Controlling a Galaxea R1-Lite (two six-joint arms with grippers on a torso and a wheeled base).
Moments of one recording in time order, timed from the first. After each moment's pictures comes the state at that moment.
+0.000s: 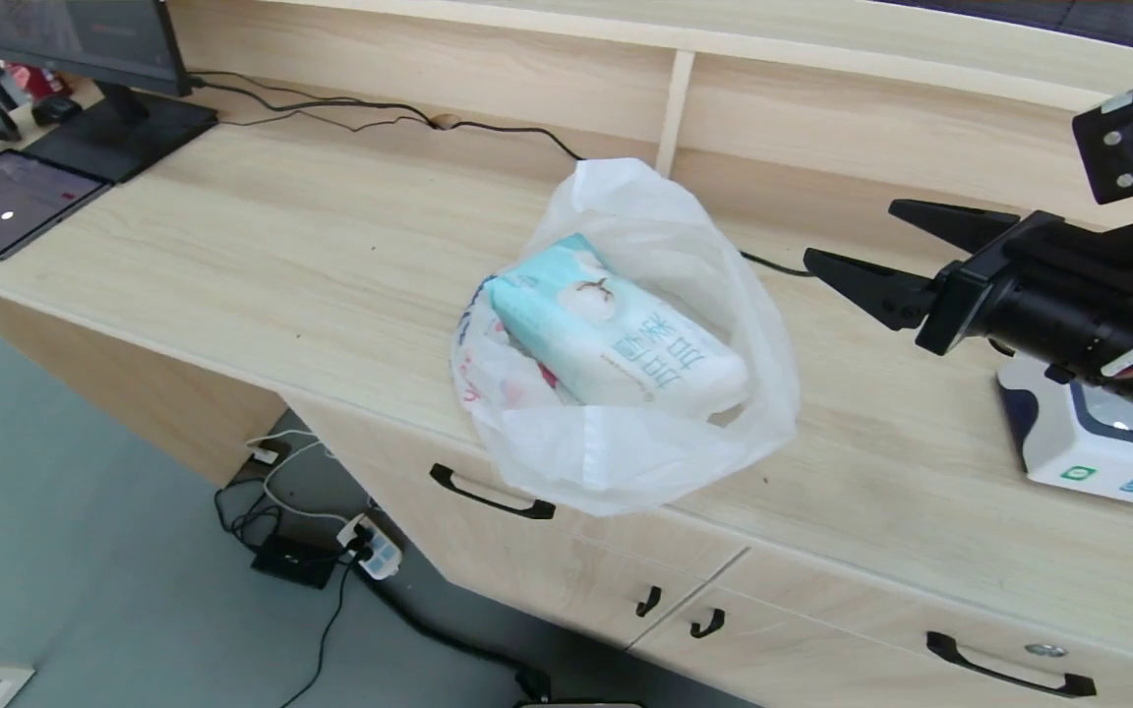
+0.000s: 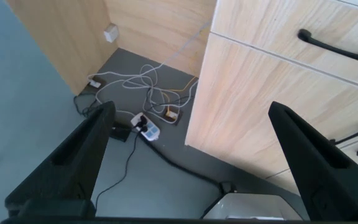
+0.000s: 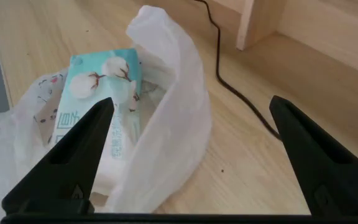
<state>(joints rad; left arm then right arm) 0.00 0.00 0.00 -0.02 0.01 0.02 0.30 1.49 -0.82 -0.85 0.31 -0.15</state>
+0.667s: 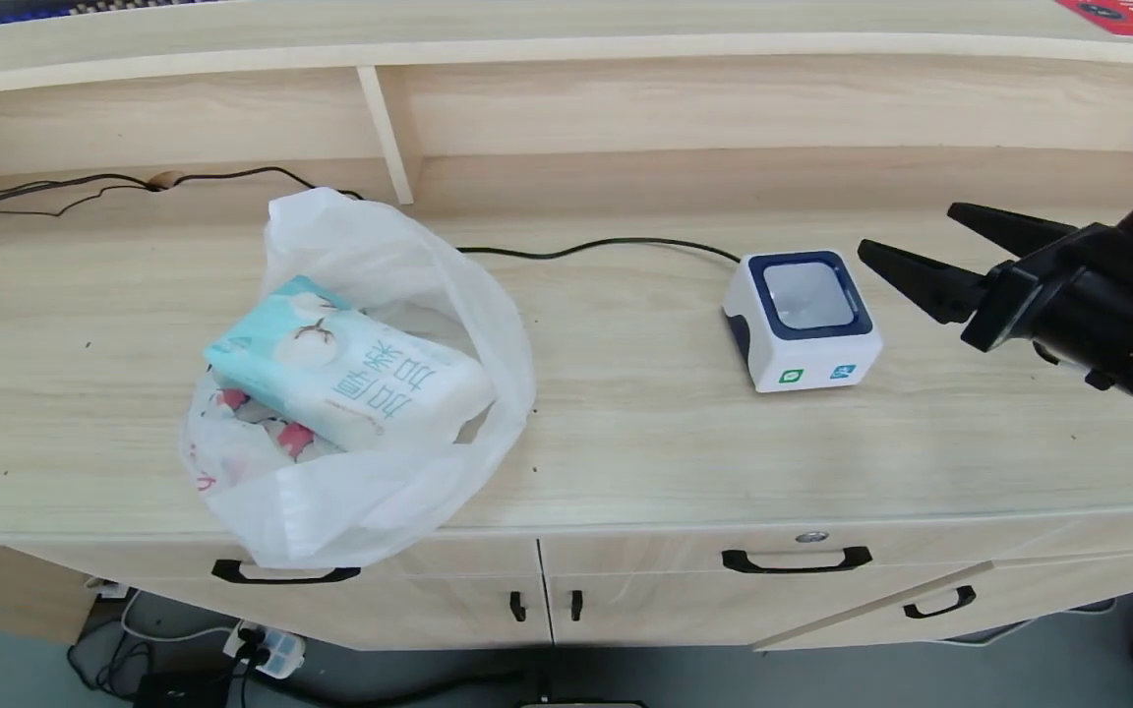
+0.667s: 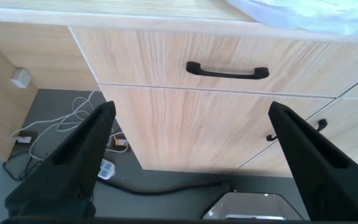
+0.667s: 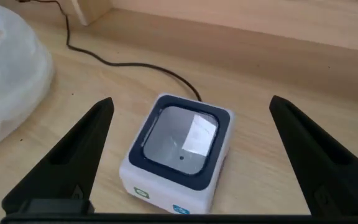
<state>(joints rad) 0.00 0.00 0.00 -0.02 0.01 0.01 0.18 1.48 -0.74 -0.96 0.31 -0.09</state>
